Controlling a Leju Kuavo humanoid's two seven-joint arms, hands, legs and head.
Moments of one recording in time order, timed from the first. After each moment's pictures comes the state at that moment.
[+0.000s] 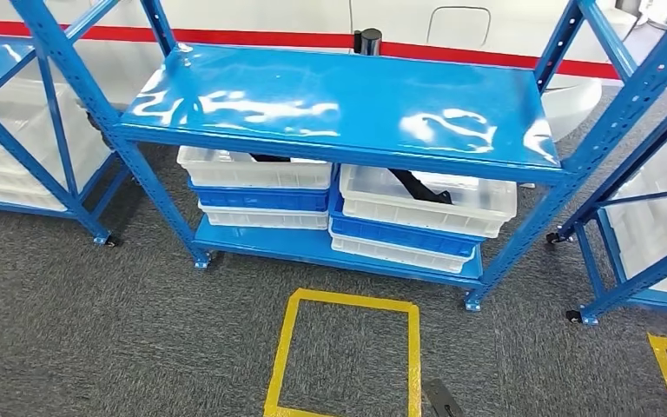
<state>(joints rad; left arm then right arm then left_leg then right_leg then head) -0.09 -0.11 1.03 -0.19 -1.17 0.21 -0.17 -0.04 0.01 0.00 -0.16 0.35 -0.17 0.16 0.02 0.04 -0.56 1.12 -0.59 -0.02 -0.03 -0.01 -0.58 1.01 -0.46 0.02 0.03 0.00</state>
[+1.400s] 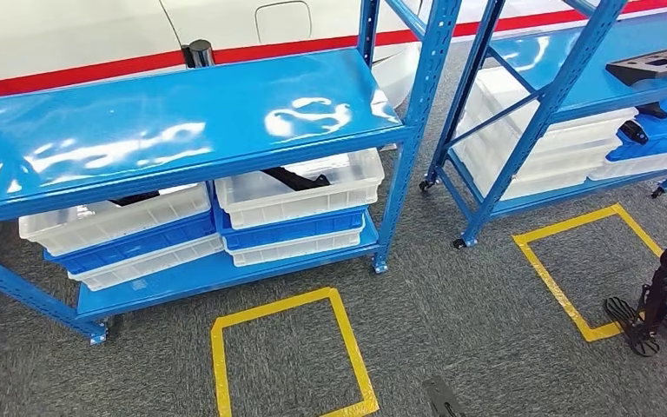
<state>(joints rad) -0.09 -0.11 1.03 -0.18 -1.17 0.21 -0.16 -0.04 0.01 0.00 -0.16 0.37 -0.20 0.17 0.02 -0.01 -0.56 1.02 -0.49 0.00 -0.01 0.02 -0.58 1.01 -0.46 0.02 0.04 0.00</state>
